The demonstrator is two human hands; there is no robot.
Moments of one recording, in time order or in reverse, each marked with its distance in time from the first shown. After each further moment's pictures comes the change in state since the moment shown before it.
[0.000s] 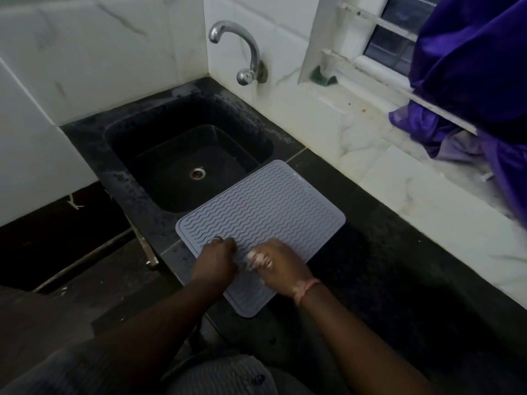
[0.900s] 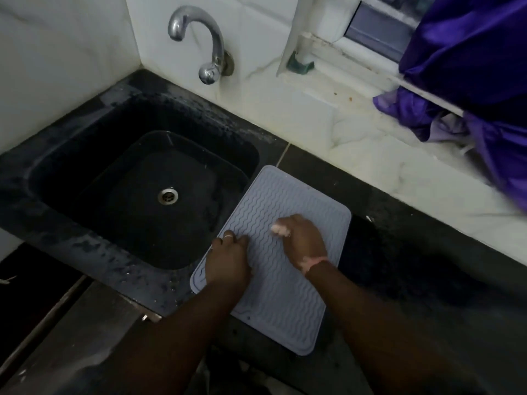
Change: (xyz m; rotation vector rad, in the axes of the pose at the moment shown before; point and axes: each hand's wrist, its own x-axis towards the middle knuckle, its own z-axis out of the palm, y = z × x) left_hand 0.119 -0.038 -0.061 0.200 -0.267 0.281; right_hand 0.121 -0.017 -0.006 -0.129 0.476 0.360
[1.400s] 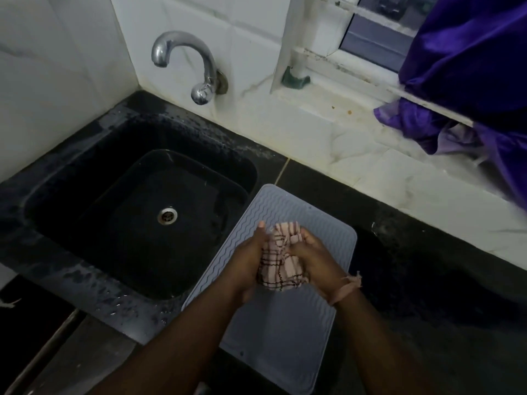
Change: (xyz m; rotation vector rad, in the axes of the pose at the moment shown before) left_hand 0.035 0.060 -0.049 -1.516 -0.367 -0.329; right_hand 0.008 -0.016 -0.050 1.052 -0.236 0.437
